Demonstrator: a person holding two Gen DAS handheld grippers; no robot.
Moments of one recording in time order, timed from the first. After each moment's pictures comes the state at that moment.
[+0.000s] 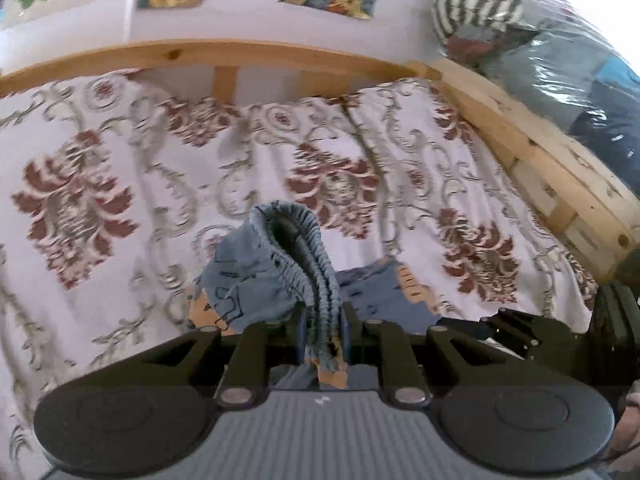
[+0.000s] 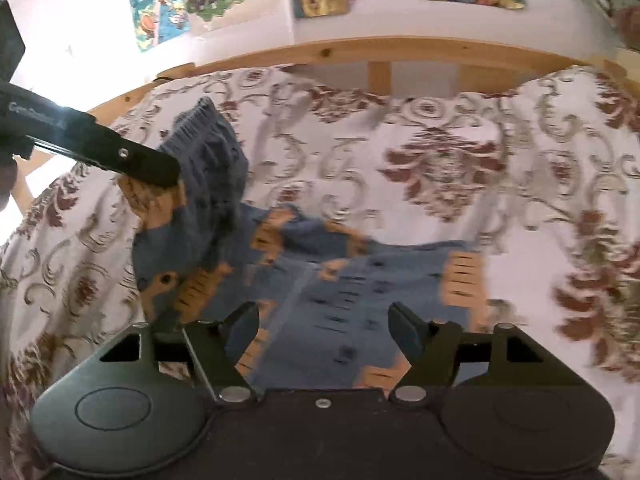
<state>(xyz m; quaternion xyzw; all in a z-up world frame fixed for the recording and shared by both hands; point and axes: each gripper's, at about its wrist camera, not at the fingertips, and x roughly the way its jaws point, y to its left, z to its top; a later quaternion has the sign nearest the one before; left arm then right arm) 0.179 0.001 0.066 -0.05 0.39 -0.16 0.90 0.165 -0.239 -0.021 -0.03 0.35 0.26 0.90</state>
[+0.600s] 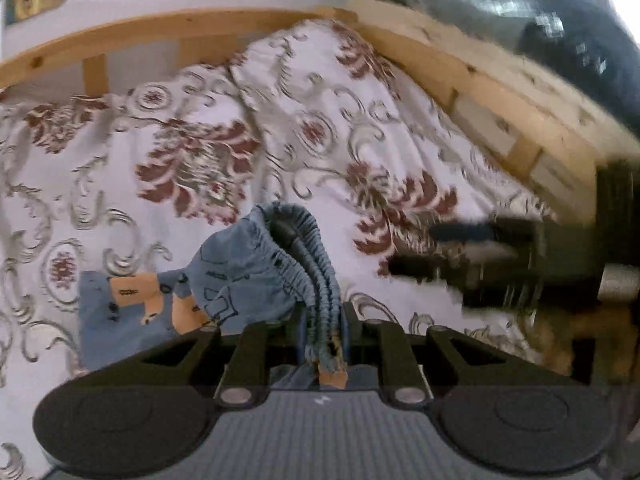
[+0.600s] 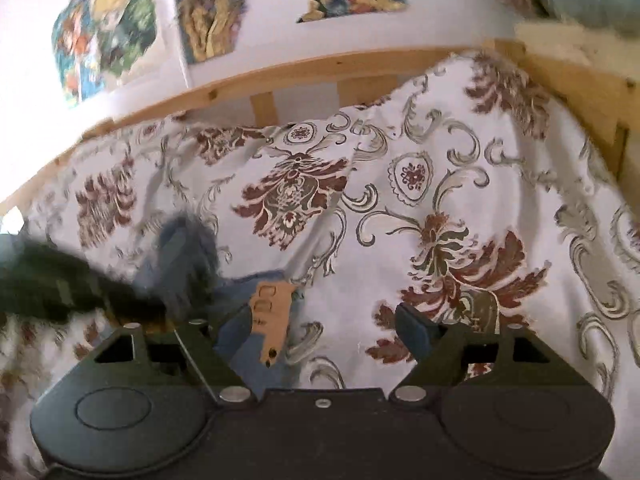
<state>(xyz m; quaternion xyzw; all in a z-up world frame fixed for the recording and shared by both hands) 0.217 -0.147 0.016 0.01 0.42 -0.23 0.88 0.228 -0.375 -0.008 0.07 0.36 0.22 0.91</state>
